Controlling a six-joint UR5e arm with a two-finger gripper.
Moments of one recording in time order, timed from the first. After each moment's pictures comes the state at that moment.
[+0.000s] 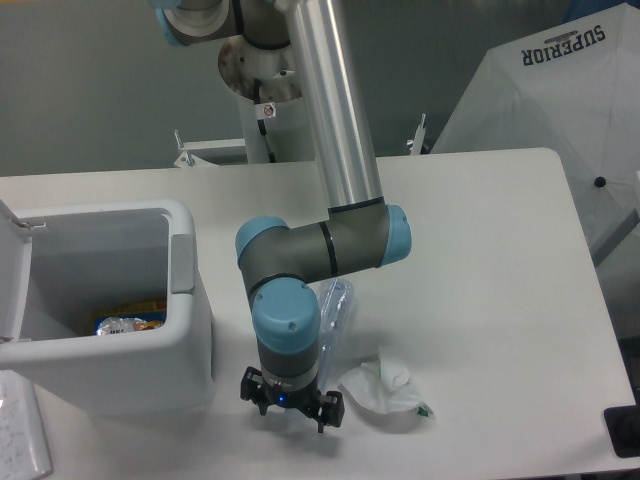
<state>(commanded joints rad) 2.26 -2.26 -1.48 -0.80 1.52 0.57</state>
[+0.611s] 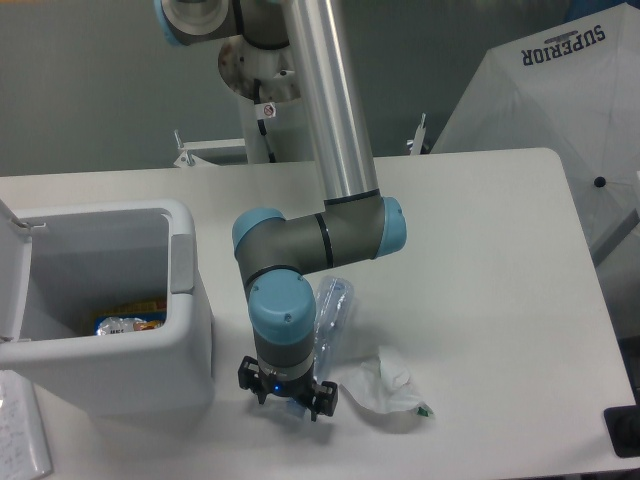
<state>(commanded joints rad) 2.26 -2.26 -1.48 -0.80 1.52 0.58</state>
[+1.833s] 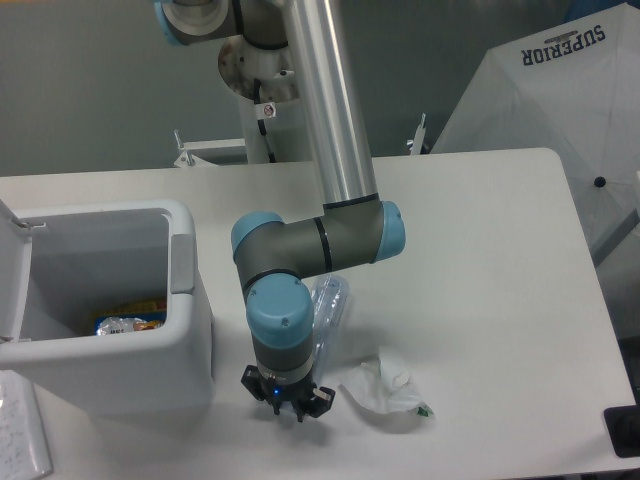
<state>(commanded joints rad) 2.26 -2.26 -1.48 -0.79 1.54 0.57</state>
